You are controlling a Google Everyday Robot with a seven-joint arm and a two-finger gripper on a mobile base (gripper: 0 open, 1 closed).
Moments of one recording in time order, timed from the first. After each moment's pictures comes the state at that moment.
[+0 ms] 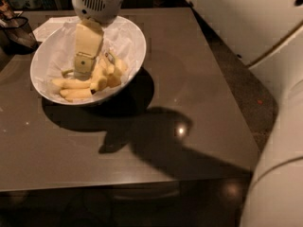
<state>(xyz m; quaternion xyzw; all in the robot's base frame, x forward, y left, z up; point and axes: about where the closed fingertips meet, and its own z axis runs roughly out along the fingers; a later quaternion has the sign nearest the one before) 0.531 0.112 0.982 -0.68 0.71 0.10 0.14</state>
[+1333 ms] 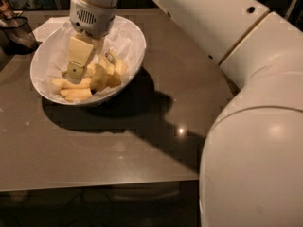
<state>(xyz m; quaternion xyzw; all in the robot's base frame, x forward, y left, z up) 0.551 0.139 0.940 -0.64 0.75 0.15 0.10</state>
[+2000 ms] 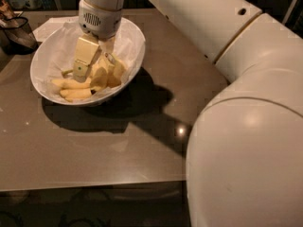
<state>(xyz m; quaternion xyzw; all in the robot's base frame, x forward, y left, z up) 0.573 0.125 0.923 -0.59 0.79 0.14 0.08</state>
